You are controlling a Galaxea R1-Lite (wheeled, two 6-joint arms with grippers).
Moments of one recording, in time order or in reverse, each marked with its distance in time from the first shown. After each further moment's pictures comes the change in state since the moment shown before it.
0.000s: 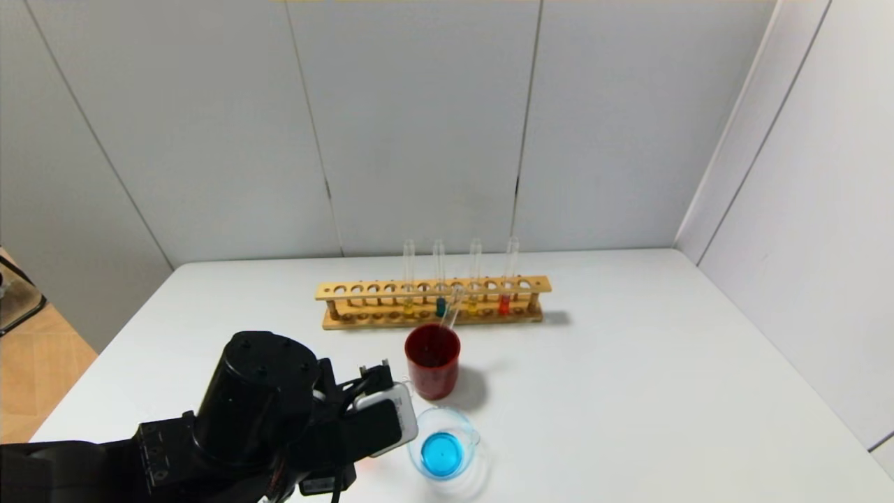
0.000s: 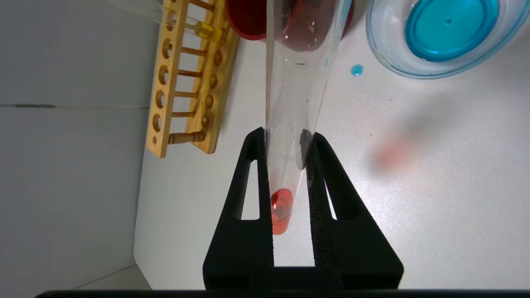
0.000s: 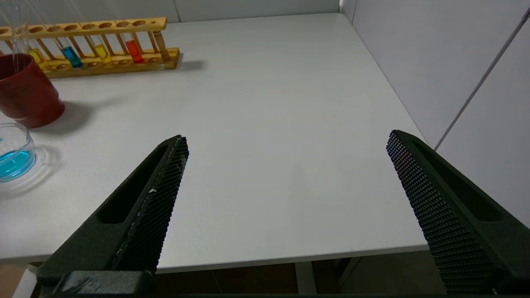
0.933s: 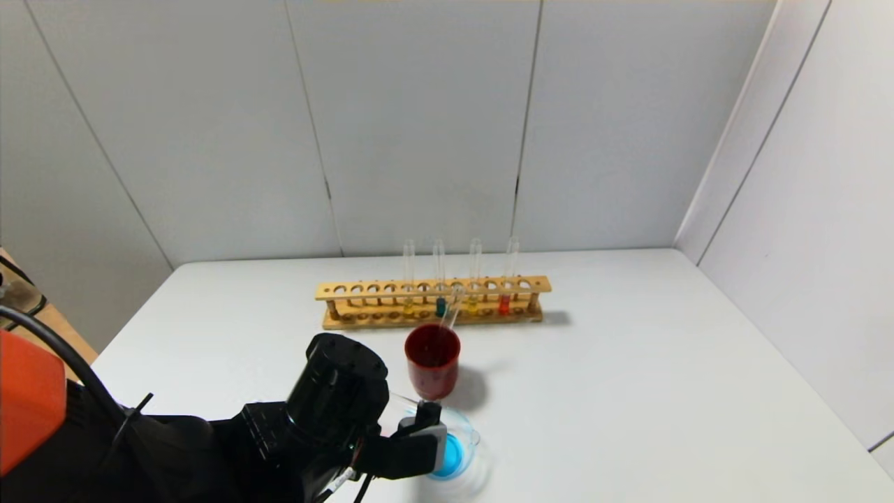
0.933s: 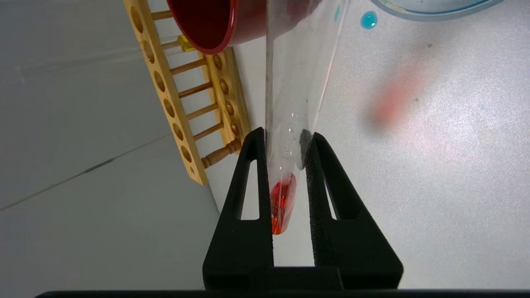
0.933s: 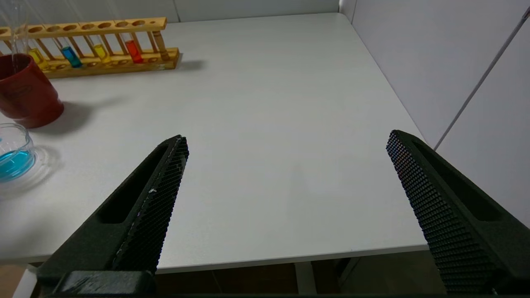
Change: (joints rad) left arm -0.004 0.203 -0.097 0.000 0.117 0.379; right arm 0.000 0.000 0.000 0.000 0.000 0.000
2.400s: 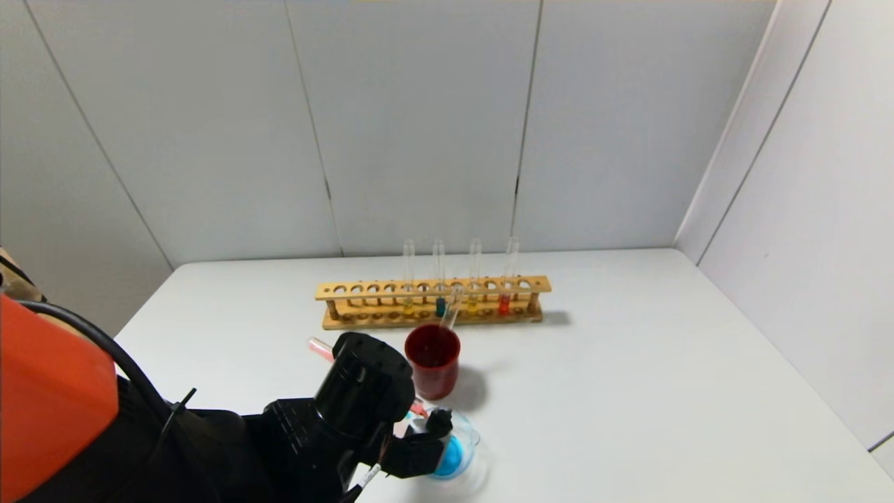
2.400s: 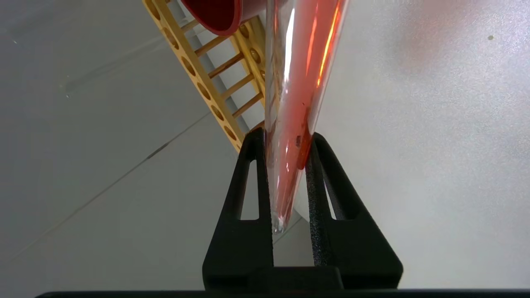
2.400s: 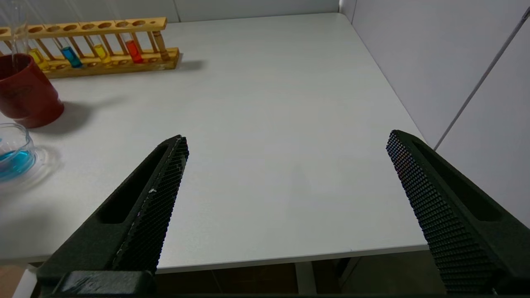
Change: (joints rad) left arm -0.028 0.053 -0.057 0.001 0.196 0.227; right arm 0.000 0.000 0.000 0.000 0.000 0.000
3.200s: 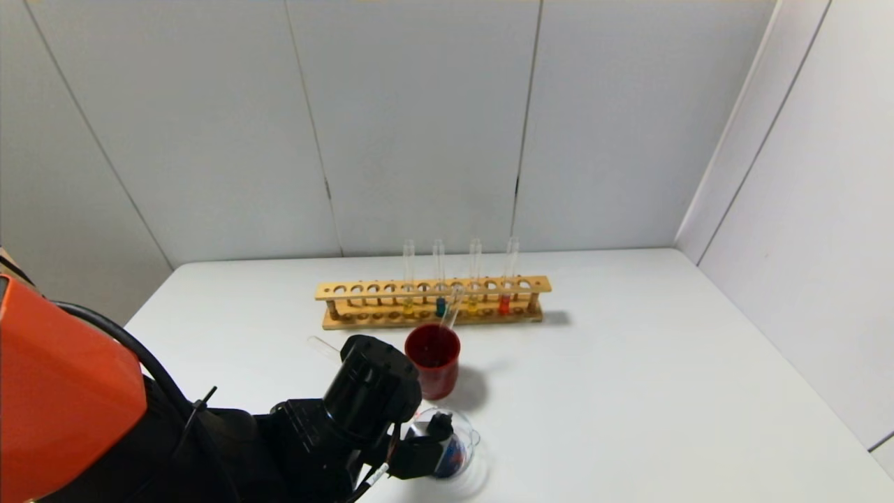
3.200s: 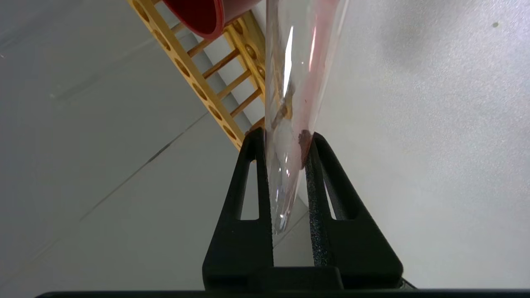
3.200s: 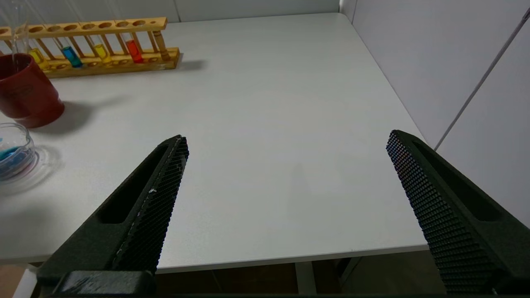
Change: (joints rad) left arm 0.000 0.029 -0.011 0.001 0.033 0.045; right arm 0.000 0.000 0.000 0.000 0.000 0.000
